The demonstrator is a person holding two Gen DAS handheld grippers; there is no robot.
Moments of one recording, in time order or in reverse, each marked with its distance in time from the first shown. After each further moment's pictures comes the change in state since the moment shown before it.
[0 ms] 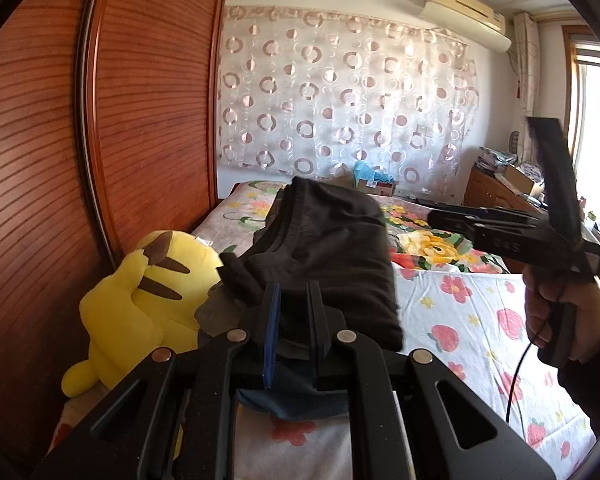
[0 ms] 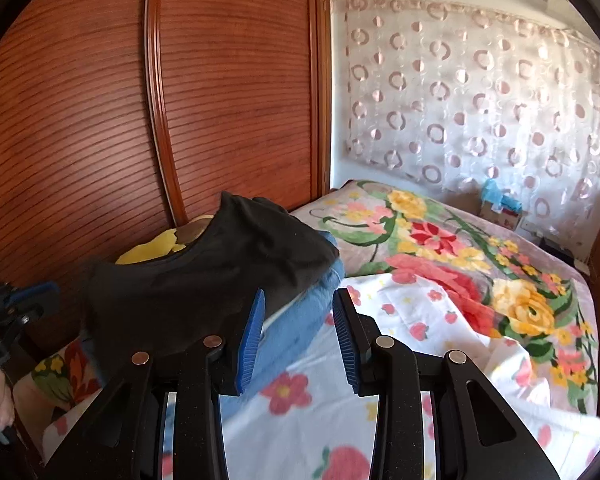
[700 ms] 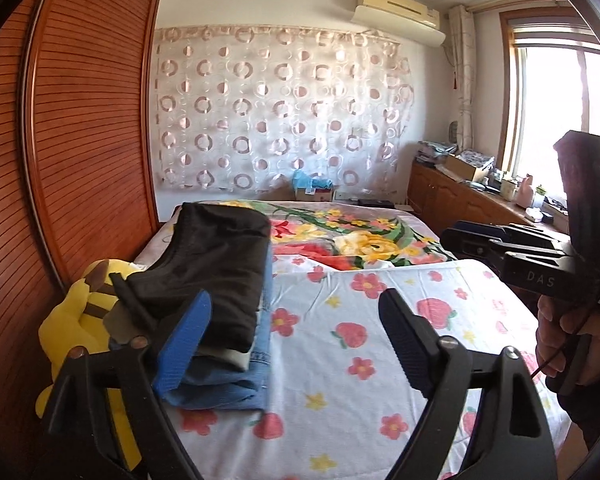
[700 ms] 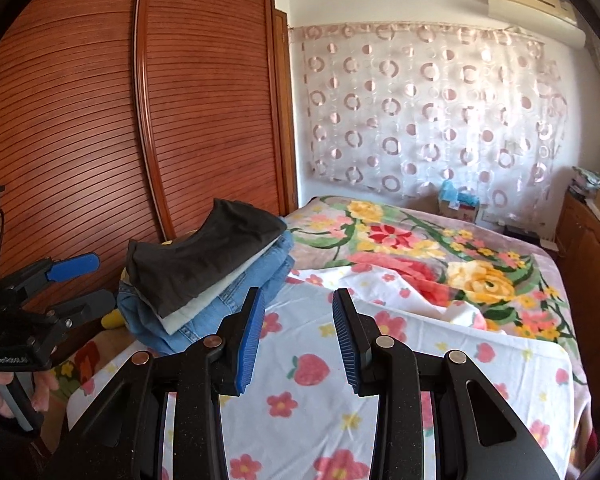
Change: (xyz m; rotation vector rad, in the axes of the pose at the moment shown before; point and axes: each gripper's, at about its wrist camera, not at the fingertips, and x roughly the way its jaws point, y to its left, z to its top) left arm -0.040 -0.086 0.000 0.113 -0.046 -0.174; right arm -0.154 0.025 -0.068 0.090 -0.094 -0.108
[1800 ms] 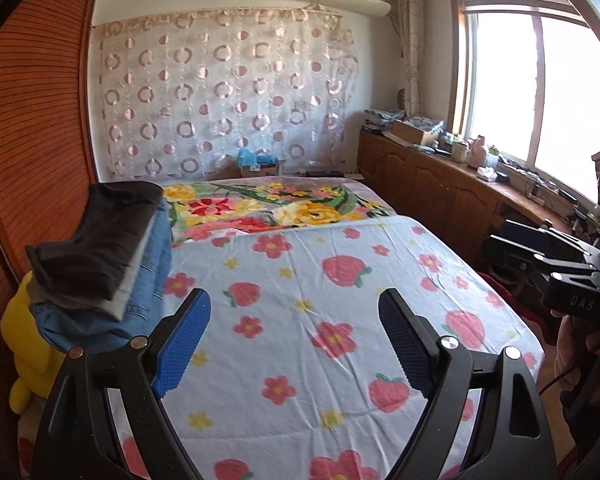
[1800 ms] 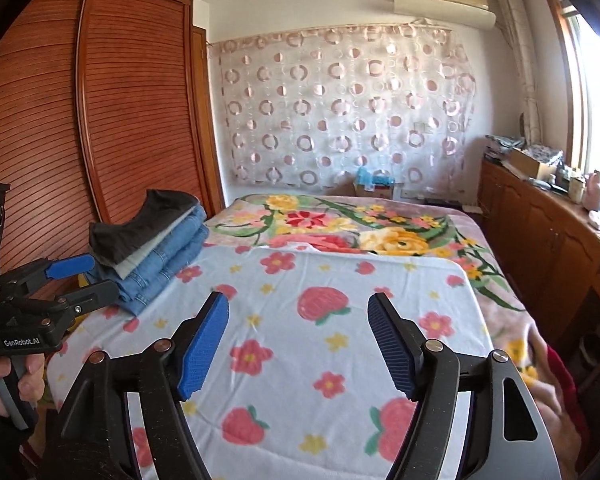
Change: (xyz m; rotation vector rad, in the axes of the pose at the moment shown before) left arm -0.018 -0.116 -0.030 0.092 0.098 -0.143; right arm -0.117 0.042 -0.061 0.142 -0.016 -0.258
